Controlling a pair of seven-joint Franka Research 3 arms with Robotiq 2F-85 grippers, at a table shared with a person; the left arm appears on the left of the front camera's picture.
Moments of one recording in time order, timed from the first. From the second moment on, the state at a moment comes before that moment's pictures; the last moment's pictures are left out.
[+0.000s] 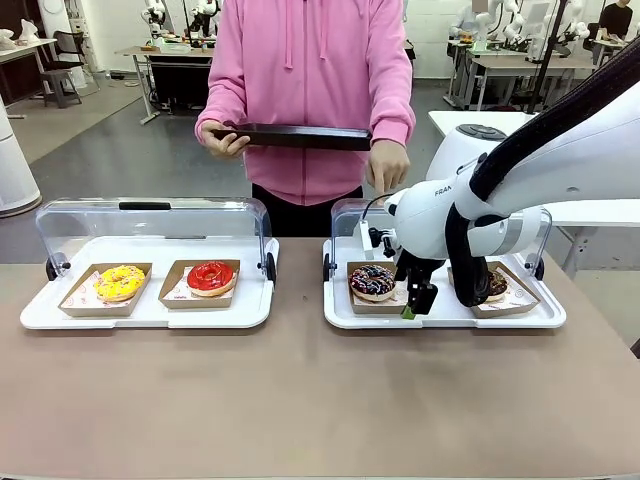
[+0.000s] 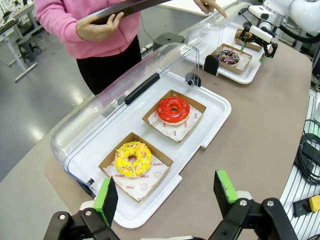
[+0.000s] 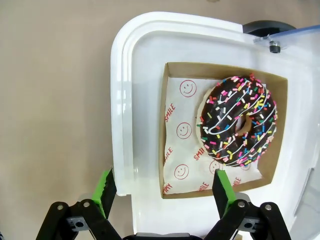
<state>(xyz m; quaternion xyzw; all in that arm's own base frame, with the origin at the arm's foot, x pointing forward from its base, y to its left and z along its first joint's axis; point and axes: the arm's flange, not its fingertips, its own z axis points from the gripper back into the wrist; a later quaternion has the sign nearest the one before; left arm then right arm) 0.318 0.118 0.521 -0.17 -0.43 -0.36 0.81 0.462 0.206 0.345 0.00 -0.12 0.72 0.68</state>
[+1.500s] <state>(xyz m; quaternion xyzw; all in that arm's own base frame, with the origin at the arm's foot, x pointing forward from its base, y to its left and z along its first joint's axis) 0.318 0.118 0.521 -0.17 -0.43 -0.36 0.81 0.455 0.201 0.358 -0.02 -0.11 0.73 0.67</state>
